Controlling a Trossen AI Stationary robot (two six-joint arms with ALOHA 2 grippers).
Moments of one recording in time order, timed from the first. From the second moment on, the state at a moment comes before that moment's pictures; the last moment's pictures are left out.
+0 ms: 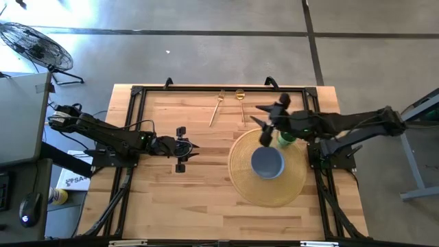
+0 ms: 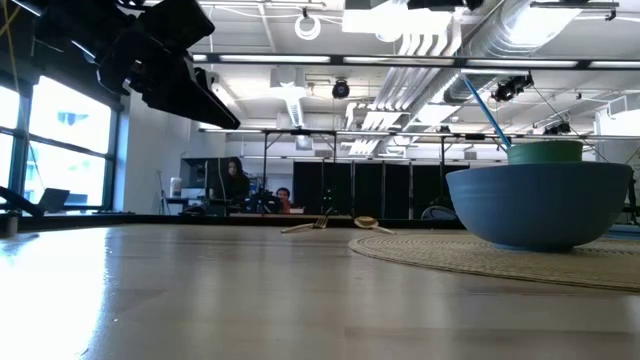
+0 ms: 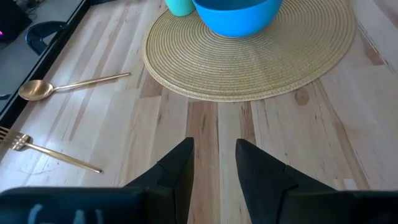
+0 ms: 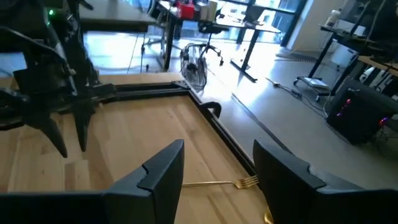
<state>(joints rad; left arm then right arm) -0.20 1.14 0.54 0.07 -0.31 0.06 0.13 1.05 1.00 -0.23 0.64 -0.01</state>
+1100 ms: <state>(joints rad) -0.20 1.14 0.54 0.06 -0.31 0.06 -0.26 1.87 1.47 -0.53 0.56 0.52</state>
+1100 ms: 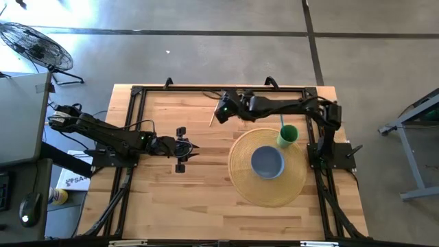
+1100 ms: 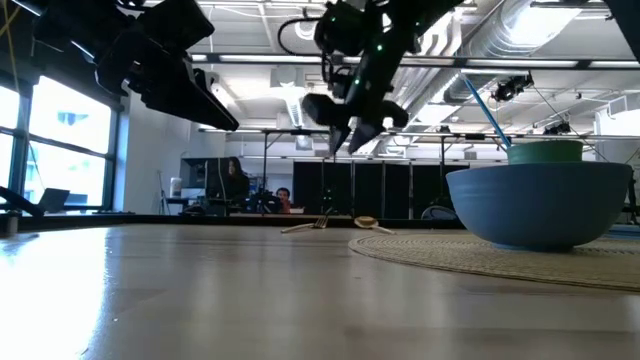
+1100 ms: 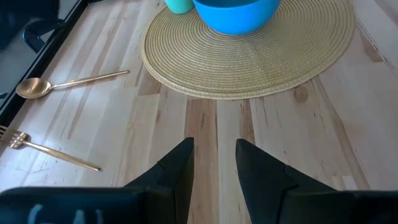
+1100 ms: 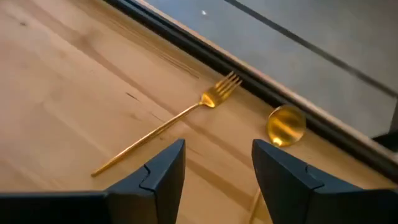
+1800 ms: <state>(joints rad) -0.20 1.14 0.54 0.05 -0.30 0.05 -0.17 1.92 1.40 -0.61 0.80 0.89</state>
